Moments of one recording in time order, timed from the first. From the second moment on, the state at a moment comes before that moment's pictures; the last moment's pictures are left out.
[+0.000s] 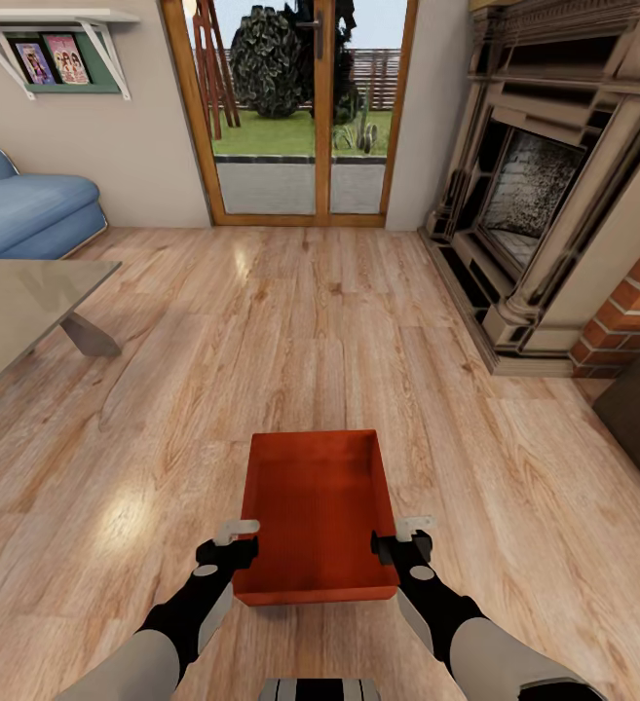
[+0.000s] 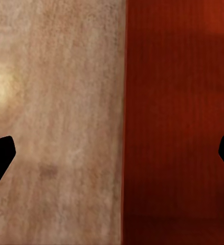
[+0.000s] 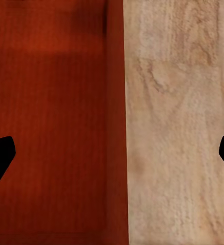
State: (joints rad) left arm -0.63 -0.11 0.02 -0.38 -0.02 0.00 0.18; right arm -0.69 0.13 0.06 -0.24 0.07 -0.15 -0.20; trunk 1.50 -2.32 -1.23
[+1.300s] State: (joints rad) left arm -0.63 -0.12 0.02 -0.38 -0.02 0.00 0.18; right arm -0.69 0.13 0.06 -0.24 0.07 -0.15 -0.20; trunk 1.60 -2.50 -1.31
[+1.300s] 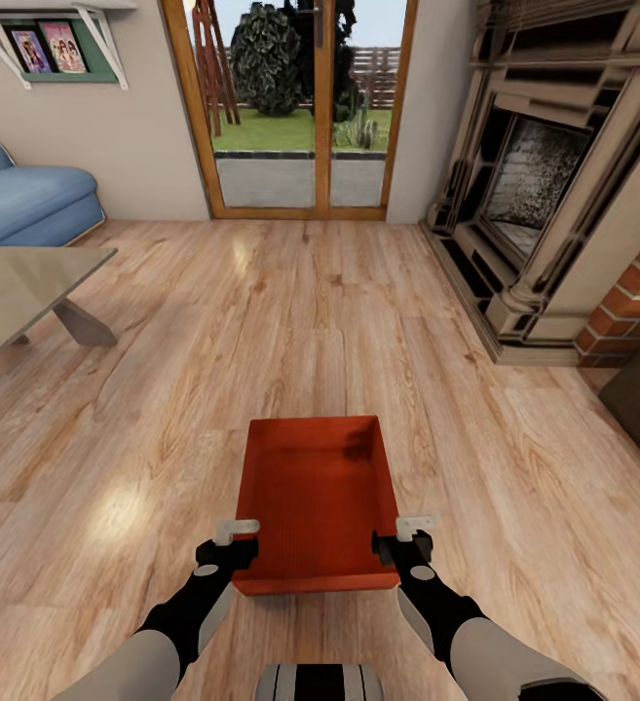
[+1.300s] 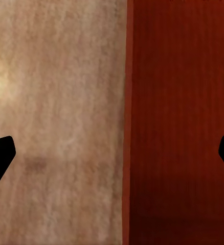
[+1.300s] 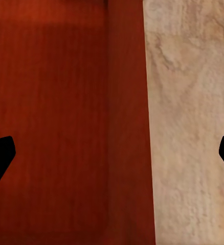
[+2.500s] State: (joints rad) left arm -0.63 -0.12 0.01 -0.37 -0.01 0.01 0.18; right arm -0.69 0.13 0.06 -0.24 0.07 -0.15 -0.20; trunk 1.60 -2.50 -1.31
